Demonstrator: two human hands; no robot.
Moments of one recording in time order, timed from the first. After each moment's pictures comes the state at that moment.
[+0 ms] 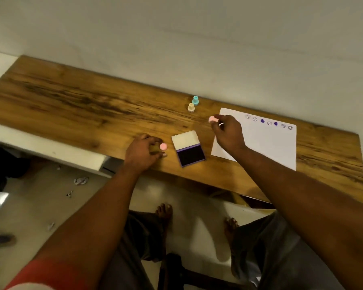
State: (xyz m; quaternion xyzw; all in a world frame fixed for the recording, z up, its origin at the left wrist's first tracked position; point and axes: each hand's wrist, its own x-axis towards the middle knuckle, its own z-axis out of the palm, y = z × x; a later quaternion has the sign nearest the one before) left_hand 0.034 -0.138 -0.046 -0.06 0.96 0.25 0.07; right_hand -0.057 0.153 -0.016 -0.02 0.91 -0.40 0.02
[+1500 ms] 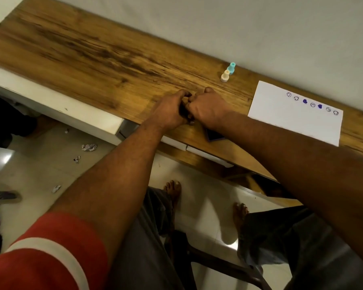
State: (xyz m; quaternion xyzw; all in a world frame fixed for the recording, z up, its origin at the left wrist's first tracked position) left_hand 0.007 -0.147 -0.056 -0.02 0.95 0.30 0.05; right_hand -0.038 0.008 -0.010 -0.48 0.86 0.17 0.03
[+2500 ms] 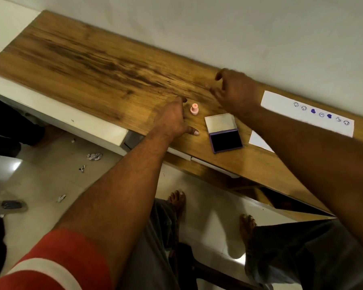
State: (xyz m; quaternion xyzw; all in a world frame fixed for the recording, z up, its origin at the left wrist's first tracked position) left_hand 0.000 -0.144 -0.050 -0.13 0.95 0.27 0.09; right_hand -0.101 0.046 -0.011 -0.25 0.96 -0.11 -0.10
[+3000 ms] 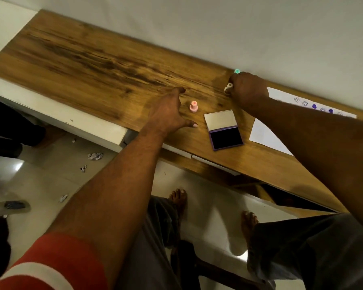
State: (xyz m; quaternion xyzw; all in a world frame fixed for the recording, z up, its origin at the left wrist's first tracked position) left_hand 0.001 -0.153 -0.032 -0.08 0.96 0.25 0.03; right_hand -0.134 0.071 -0.032 -0.17 0.99 0.01 0.01
